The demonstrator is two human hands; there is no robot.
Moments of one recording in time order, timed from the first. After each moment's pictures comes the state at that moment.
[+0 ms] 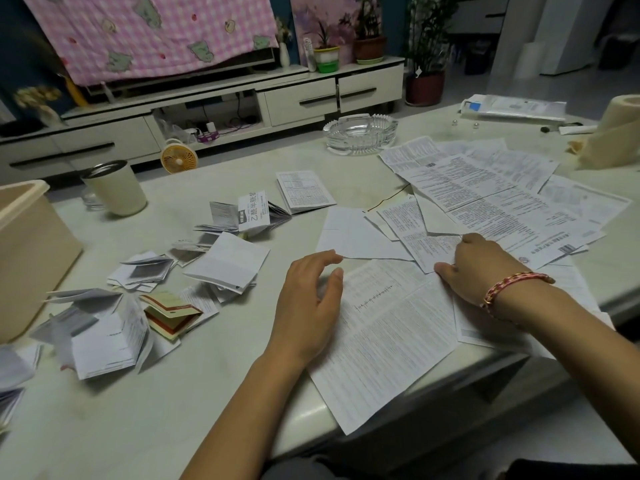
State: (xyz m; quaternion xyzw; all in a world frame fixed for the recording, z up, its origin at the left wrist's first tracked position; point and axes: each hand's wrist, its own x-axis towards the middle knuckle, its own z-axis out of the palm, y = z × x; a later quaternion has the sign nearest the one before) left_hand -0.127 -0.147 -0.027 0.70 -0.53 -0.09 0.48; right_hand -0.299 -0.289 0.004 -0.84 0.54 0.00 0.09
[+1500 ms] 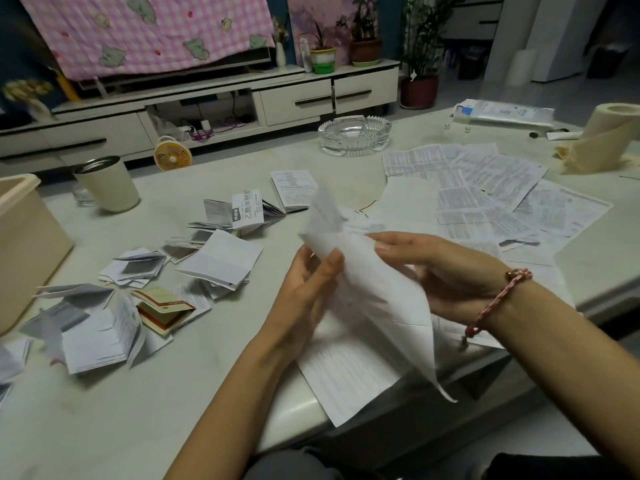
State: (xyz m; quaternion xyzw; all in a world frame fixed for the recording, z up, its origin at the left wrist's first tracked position) left_hand -0.131 -0.153 -0.016 0.44 -0.37 -0.46 0.67; right_hand -0.284 -0.224 0.054 -0.48 0.23 -0.16 0.83
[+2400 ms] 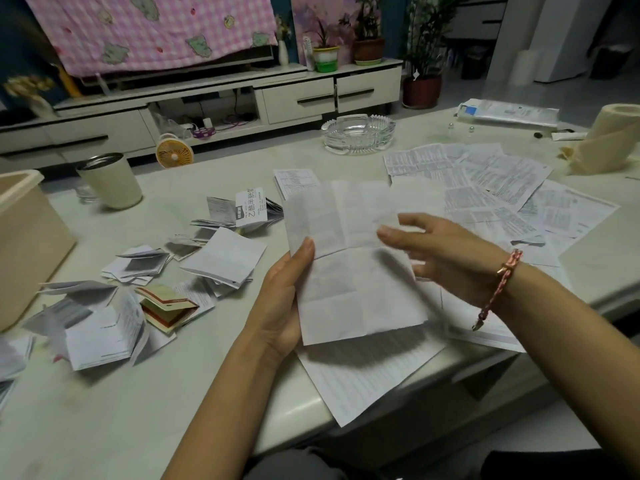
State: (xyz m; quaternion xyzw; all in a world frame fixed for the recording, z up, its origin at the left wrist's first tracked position) left_hand -0.125 -0.140 0.003 0.42 -0.23 -0.53 0.70; right_hand -0.281 -0.243 0.050 -0.60 0.36 -0.20 0.68
